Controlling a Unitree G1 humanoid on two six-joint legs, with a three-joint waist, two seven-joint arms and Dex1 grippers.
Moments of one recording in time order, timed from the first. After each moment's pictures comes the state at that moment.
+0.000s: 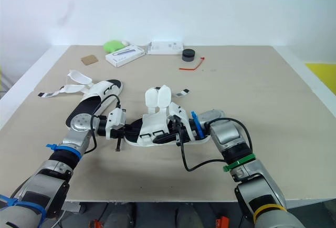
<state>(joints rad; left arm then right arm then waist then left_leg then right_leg) -0.66 0.37 -0.18 0.80 -0.19 -0.37 -1.43 -0.69 -0.45 0.33 0.28 0.27 0.51 1.39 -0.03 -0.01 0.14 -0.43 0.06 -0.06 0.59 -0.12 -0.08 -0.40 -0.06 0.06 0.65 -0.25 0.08</state>
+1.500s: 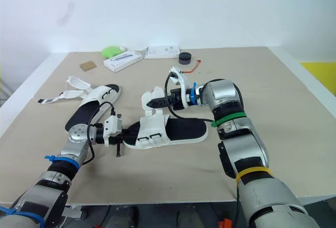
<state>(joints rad) -0.56 0.36 -0.15 0.78 -0.20 -0.49 -1.34 -1.15 -0.32 0.14 0.78 0.34 0.95 1.09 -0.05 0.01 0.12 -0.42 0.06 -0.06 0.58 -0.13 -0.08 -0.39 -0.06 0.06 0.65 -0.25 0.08</state>
